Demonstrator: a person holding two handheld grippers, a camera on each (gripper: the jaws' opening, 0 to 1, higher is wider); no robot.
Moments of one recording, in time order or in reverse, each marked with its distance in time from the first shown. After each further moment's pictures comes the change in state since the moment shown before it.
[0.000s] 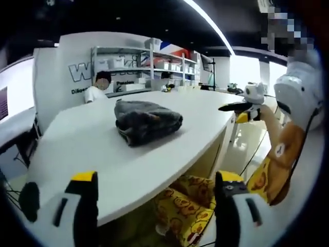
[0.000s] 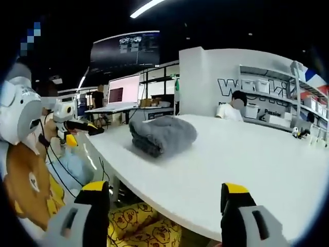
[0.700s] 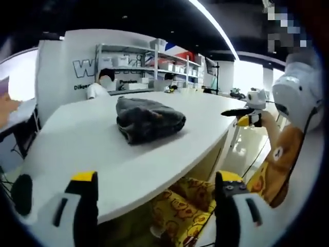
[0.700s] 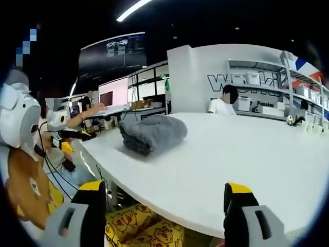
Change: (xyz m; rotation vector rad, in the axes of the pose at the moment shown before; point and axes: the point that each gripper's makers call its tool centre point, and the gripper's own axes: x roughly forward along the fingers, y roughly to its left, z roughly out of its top) left arm 0.011 0.004 -0.008 -0.057 -0.003 0.000; right arm 0.004 -0.015 -0.010 0.083 0.002 -0.048
